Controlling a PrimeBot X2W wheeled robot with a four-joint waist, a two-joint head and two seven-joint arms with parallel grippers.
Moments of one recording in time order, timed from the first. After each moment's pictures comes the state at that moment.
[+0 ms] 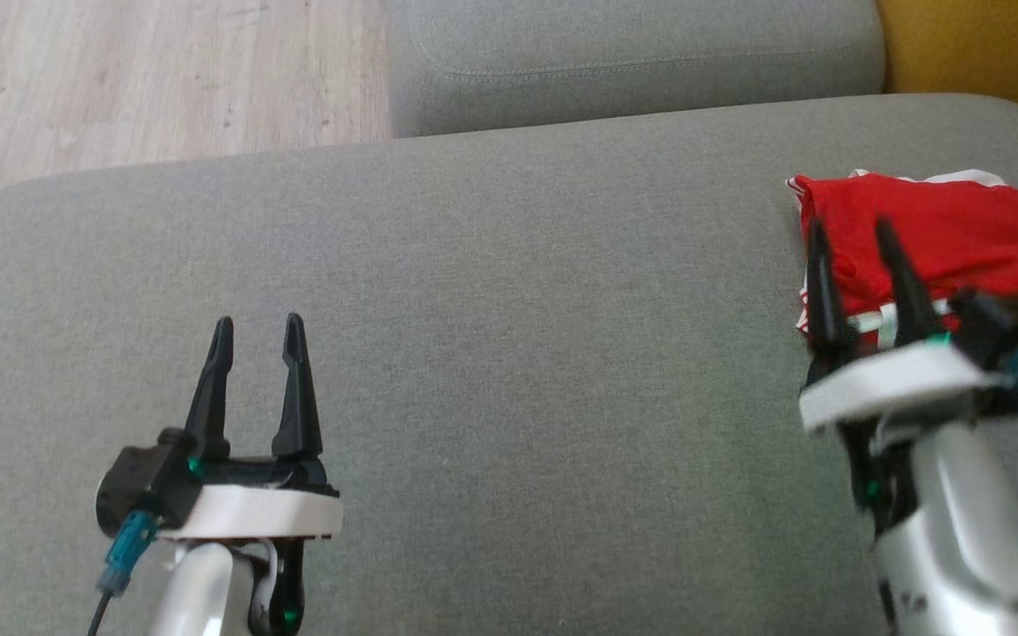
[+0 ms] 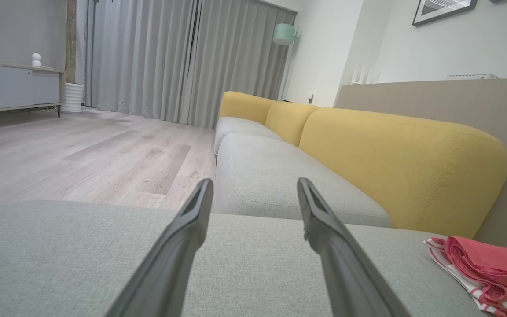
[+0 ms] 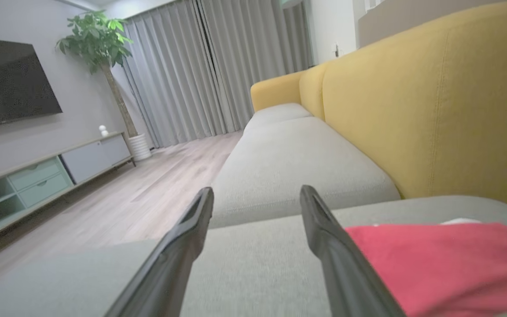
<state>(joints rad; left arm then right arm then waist) -0.14 0.04 -0.13 0.22 -0.30 -0.08 -0.26 -0.31 -0.06 0.03 0.34 0.27 0.13 -0.13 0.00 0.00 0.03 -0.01</state>
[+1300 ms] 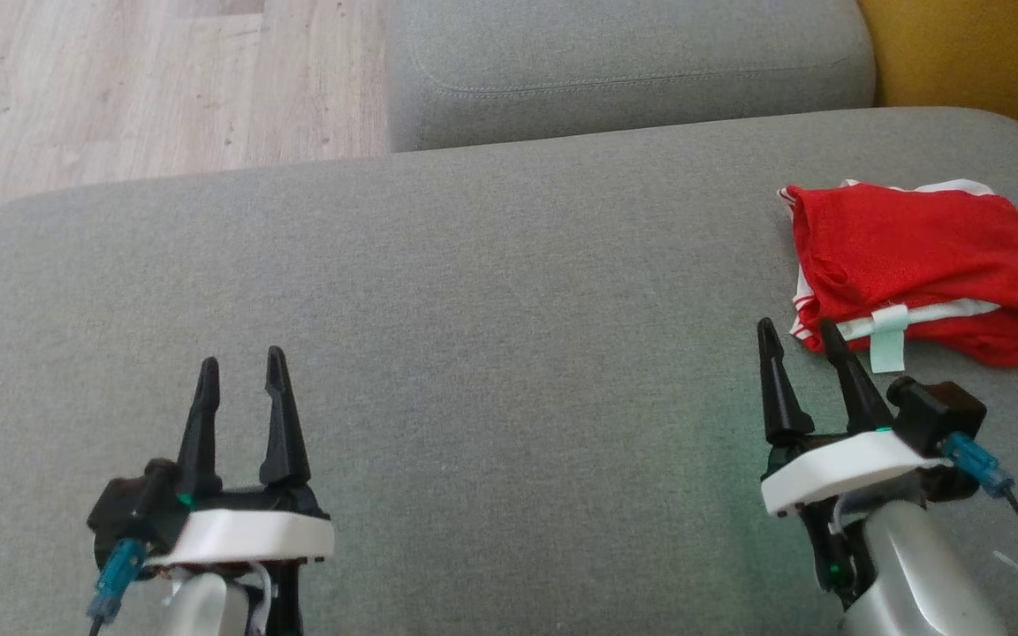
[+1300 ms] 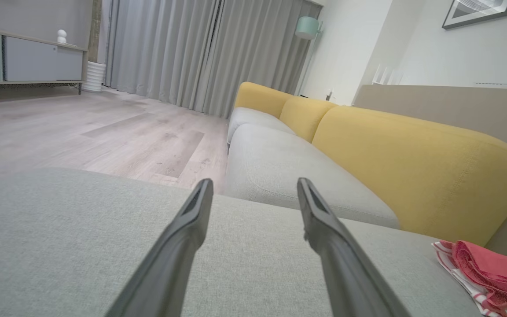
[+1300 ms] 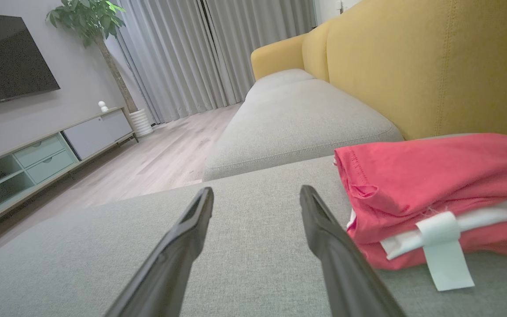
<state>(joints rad) -0.09 0.04 -0.12 0.24 -0.38 -0.05 -0.26 -0.21 -0.06 0.12 0.49 0.30 0.13 -0.25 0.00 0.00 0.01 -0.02</state>
